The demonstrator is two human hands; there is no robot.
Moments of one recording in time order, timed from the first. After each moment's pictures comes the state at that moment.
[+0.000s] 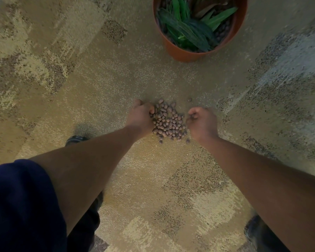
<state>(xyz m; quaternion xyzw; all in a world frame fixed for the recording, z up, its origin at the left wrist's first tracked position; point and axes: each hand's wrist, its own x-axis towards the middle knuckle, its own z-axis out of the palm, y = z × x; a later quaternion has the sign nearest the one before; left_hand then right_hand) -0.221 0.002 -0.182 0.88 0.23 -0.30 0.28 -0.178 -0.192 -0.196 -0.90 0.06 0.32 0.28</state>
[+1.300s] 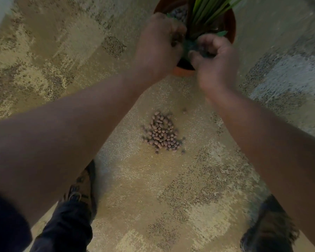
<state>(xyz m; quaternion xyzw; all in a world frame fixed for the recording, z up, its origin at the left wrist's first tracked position) -0.057 0.010 -0.087 0.93 0.11 0.01 0.36 -0.047 -0.136 -0.090 -0.85 0.07 0.11 0.52</state>
